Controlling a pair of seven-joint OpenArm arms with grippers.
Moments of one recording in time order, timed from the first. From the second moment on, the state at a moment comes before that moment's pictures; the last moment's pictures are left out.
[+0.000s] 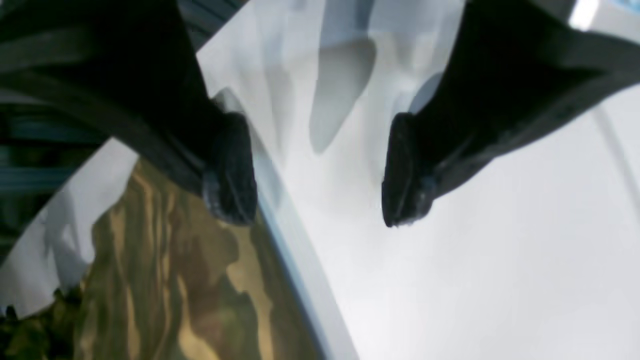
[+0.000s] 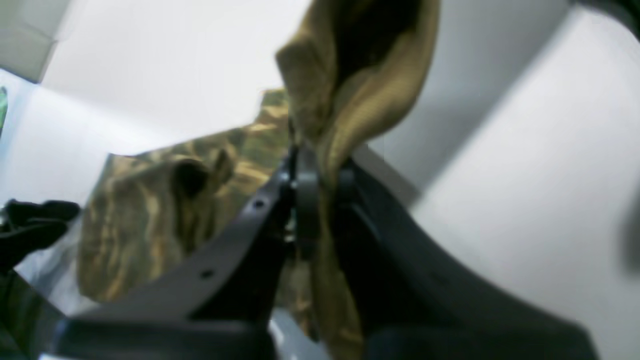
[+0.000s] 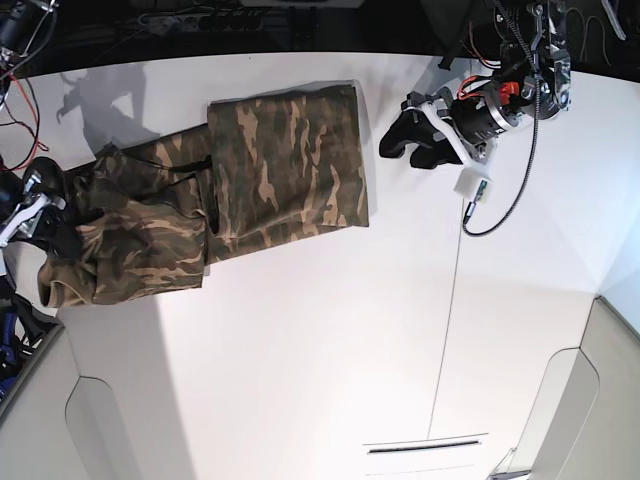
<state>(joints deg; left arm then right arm) 19.5 -10.7 -12.3 96.7 -43.0 -31.4 50.6 -2.7 20.8 32.3 96.6 56.1 33.3 -69.3</state>
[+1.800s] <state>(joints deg) 18.2 -6.5 -6.7 114.4 -46.7 -35.6 53.3 7.0 1.8 10.9 97.6 27.9 32.5 -48.8</state>
